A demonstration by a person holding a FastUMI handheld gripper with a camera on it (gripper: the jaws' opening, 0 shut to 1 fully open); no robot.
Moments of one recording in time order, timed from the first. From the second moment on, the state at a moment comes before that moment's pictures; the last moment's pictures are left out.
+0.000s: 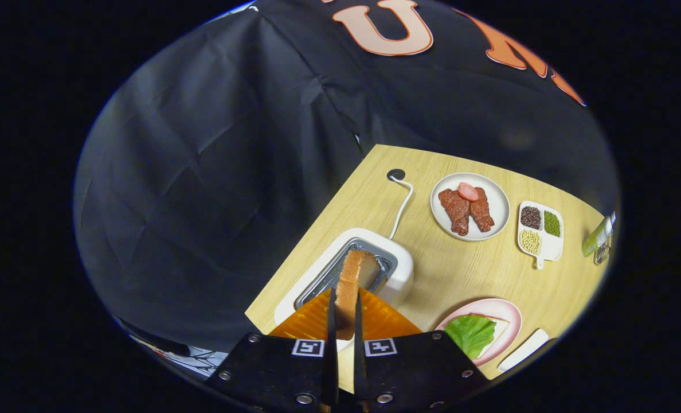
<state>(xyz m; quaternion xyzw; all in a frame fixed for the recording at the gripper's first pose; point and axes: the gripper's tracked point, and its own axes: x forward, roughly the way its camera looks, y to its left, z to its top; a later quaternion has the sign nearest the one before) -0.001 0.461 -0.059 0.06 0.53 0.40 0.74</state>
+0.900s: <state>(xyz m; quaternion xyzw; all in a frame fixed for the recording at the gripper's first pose) 0.002 0.333 -0.059 0.19 0.48 0.38 0.76</state>
